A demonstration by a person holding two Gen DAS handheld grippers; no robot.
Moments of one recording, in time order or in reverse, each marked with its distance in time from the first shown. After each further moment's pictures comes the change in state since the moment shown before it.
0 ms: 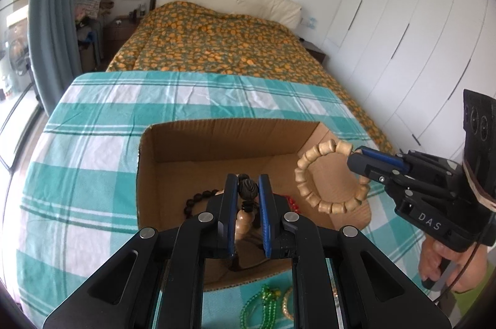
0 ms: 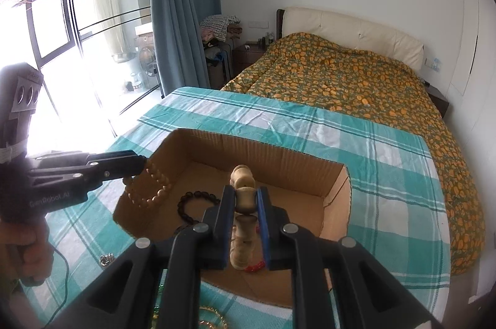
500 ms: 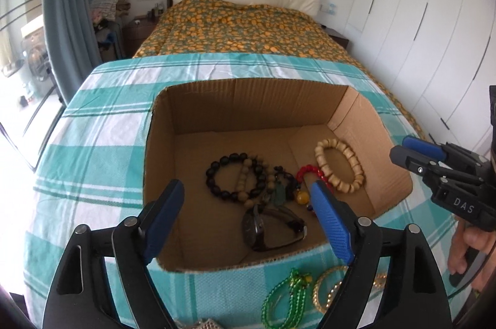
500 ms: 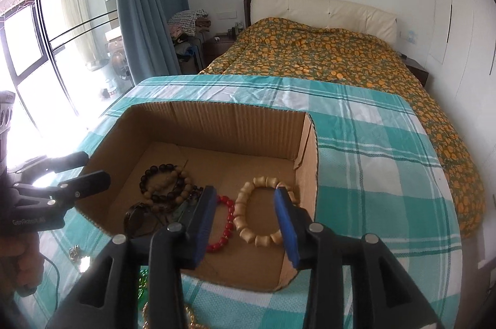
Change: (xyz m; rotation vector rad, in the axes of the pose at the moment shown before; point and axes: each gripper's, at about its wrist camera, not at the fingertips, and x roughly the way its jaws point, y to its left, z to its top) left arm 0.005 -0.007 -0.051 0.044 0.009 0.152; right arm -0.010 -0.025 -0.061 0.106 -0.008 -0.071
